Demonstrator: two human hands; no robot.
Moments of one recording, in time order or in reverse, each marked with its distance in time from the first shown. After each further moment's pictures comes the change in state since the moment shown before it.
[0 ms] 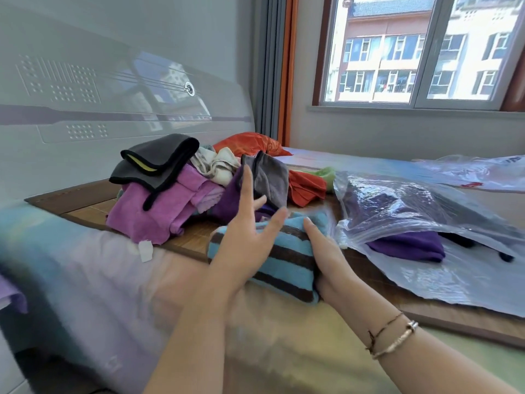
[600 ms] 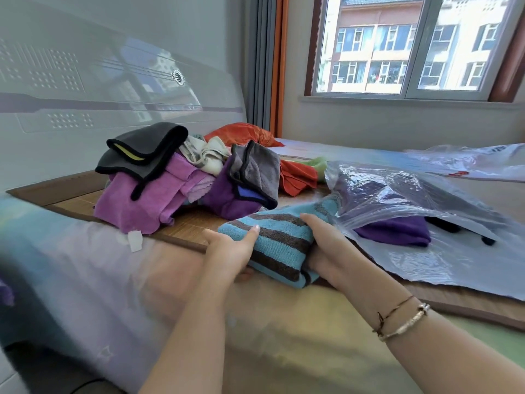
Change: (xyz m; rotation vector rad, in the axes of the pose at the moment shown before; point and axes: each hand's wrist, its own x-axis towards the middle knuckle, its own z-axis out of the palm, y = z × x) left_hand 0.003 -0.045 0.015 -0.051 0.153 -0.695; right_hand -0.016 -0.020 -0.001 0.166 -0.001 0.161
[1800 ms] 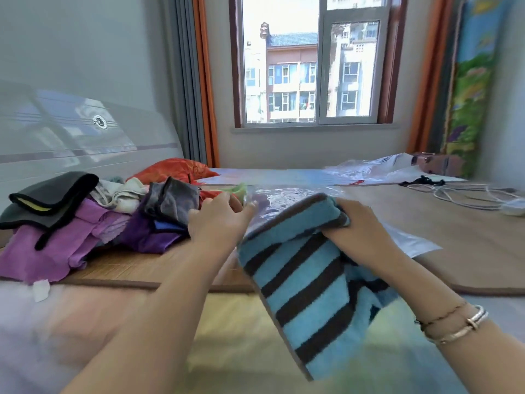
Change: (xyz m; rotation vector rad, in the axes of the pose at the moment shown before) left_hand -0.139 0.115 0.084 0.547 0.042 0.675; right_hand -0.162 -0.112 -0.161 -1.239 0.304 -0.924
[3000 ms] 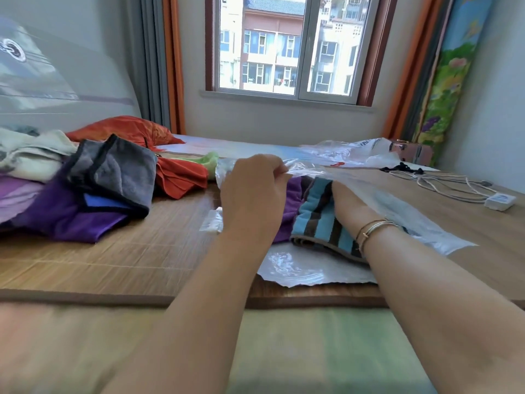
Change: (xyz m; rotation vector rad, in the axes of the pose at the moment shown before) left_hand 0.053 0.026 0.096 -0.277 0.168 0.364; right_hand 0.124 0.154 0.072 -0.486 0.063 0.498
